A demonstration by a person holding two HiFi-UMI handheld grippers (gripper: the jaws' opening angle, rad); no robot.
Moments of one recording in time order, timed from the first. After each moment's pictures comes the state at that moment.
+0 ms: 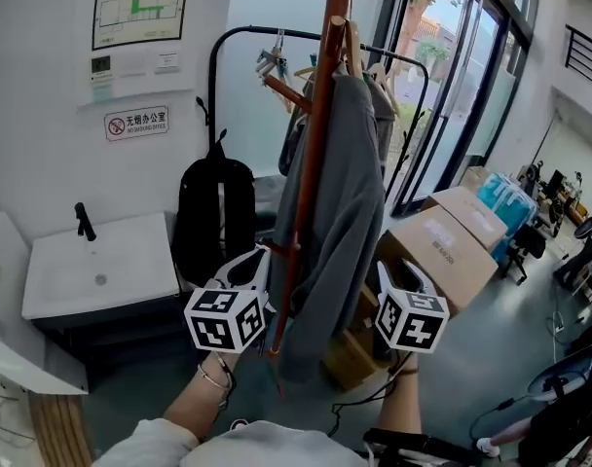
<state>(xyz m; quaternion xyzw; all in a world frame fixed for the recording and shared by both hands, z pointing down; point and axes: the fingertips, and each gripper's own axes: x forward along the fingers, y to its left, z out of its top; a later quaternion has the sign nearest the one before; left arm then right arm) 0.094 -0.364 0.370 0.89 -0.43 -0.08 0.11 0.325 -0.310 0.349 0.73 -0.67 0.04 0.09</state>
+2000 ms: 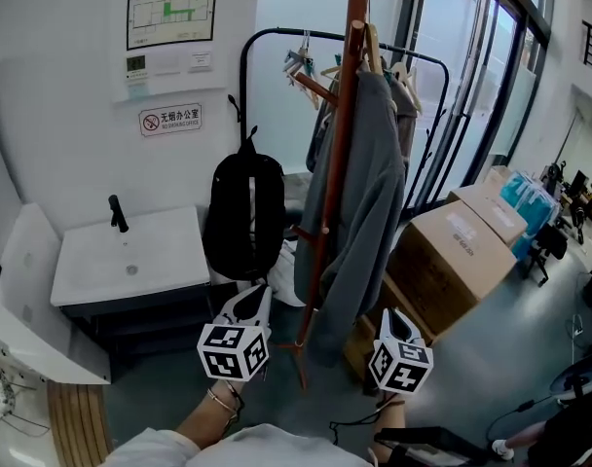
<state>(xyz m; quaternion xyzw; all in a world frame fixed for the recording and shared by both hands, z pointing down) 0.036 -0.292 0.444 0.87 -0.47 -0.05 0.12 0.289 -0.235 0.464 0.73 -0.68 0.11 0.06</state>
